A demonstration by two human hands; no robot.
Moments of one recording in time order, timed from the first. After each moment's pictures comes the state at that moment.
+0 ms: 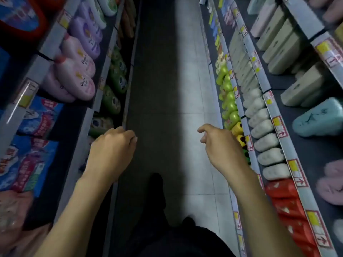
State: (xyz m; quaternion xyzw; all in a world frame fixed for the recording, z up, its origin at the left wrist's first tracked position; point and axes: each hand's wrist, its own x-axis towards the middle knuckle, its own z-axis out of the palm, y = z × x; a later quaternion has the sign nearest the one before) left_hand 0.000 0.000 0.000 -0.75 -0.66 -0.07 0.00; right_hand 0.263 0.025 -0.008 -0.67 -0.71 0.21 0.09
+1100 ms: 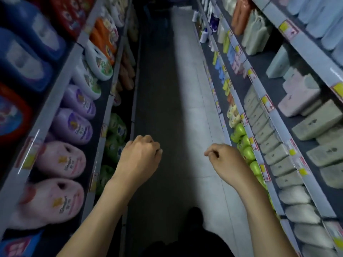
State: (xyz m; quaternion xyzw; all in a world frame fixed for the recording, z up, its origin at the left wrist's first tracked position) left_hand 0.015 0.564 0.020 -0.80 -0.60 -0.06 -0.02; right_hand 0.259 0.558 -0.014 -0.68 -0.64 0.31 0.16
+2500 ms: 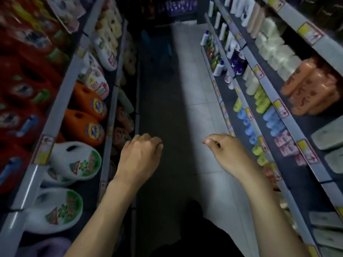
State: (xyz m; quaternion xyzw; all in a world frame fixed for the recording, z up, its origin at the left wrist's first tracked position) left_hand -0.056 1.357 0.028 -0.78 -0.63 -0.04 -0.03; right_hand 0.182 1.359 -0.002 -0.67 -0.65 0.31 0.19
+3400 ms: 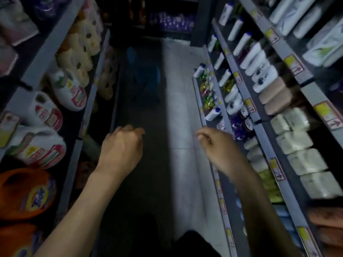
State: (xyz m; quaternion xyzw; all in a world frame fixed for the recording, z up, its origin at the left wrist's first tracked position) left_hand -0.107 1.922 0.017 -0.75 -0.65 -0.08 -0.06; right_hand 0.132 1.916 0.050 -0.68 -0.68 0.25 0.13
